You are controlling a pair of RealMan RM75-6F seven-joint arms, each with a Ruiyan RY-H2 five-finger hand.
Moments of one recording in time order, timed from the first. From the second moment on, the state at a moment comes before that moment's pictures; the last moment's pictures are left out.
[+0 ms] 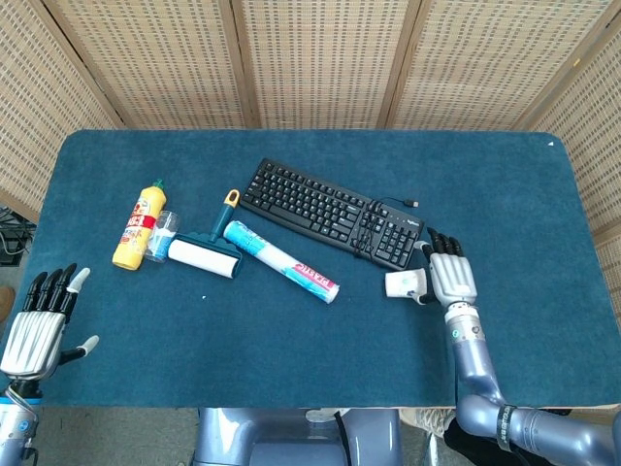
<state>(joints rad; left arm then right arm) -0.11 -1.25 -0.03 -1.57 1.54 1.50 0.19 0.61 -1.53 0.19 -1.51 -0.86 1.17 -0.42</state>
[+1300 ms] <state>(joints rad) -0.11 -1.23 -0.02 -1.58 1.53 1.48 0.17 0.69 -1.81 0.25 -1.52 -0.64 1.41 -1.06</state>
